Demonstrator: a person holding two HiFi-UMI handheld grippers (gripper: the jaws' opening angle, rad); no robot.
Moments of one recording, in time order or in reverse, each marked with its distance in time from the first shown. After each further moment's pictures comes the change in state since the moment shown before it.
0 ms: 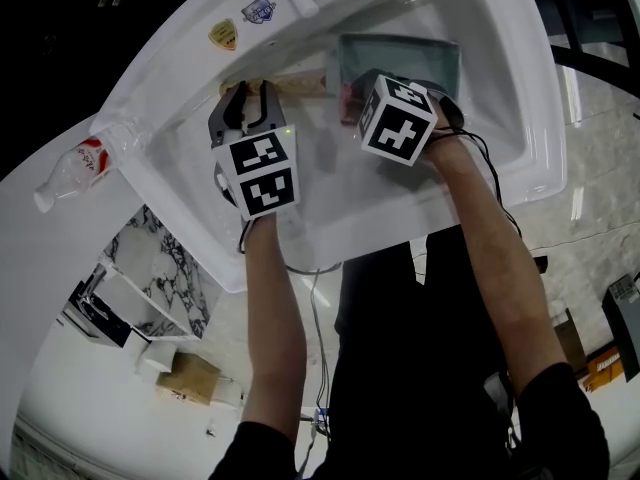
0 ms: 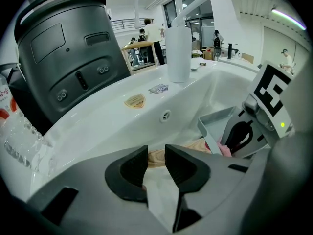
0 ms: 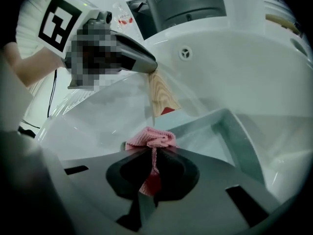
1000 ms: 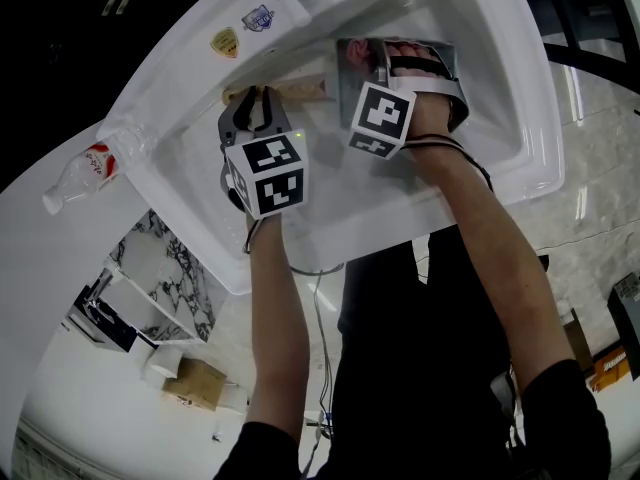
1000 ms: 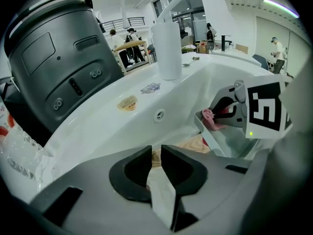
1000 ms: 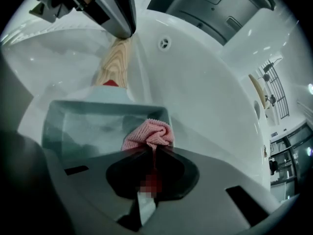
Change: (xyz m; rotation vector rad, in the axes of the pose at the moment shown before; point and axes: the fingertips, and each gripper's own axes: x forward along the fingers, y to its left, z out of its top) left arm 0.001 -0.008 -0.001 0.083 0.028 0.009; right arm -0.038 -0.103 -0.008 -0.317 0.249 -0.716
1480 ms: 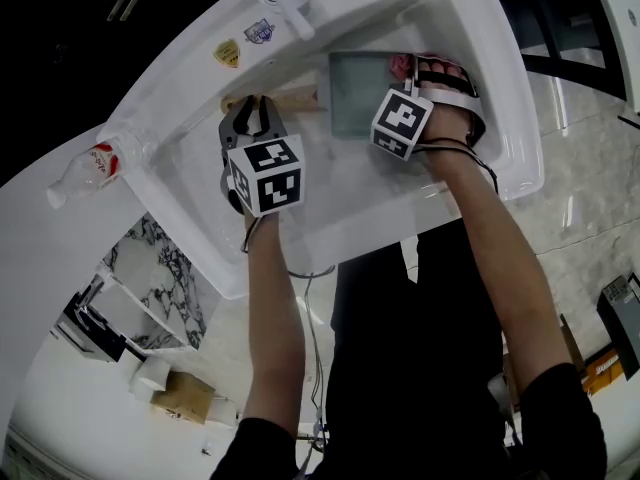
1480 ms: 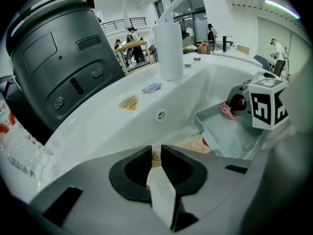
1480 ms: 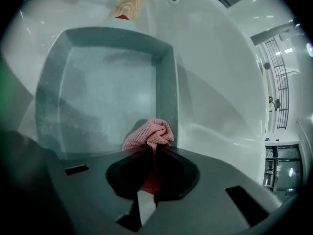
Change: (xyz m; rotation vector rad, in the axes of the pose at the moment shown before) left arm -0.001 0.001 -0.001 -0.011 -0.003 0.007; right arm -0.005 -0.006 -0.095 -0.129 0.310 -0.010
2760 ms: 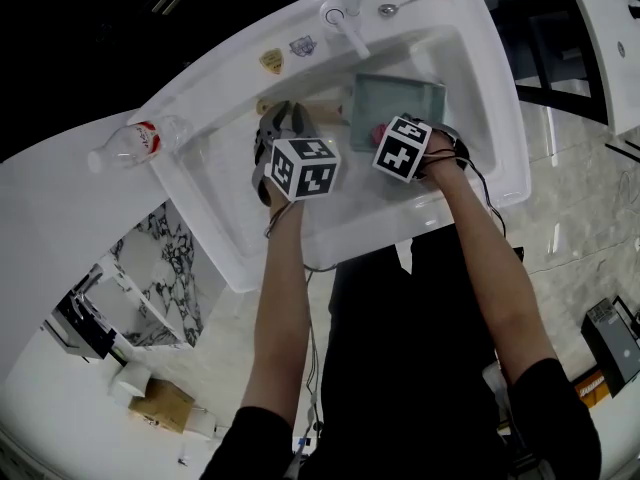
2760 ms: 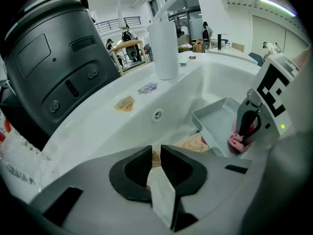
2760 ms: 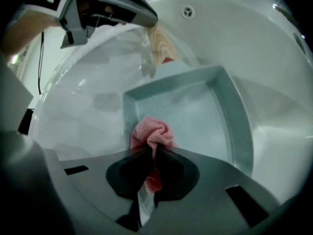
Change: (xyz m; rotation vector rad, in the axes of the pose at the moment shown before) left arm -0.002 -0.004 0.000 0.055 0.008 -0.031; right arm -0.069 0.105 0.053 0.184 -0.167 0.707
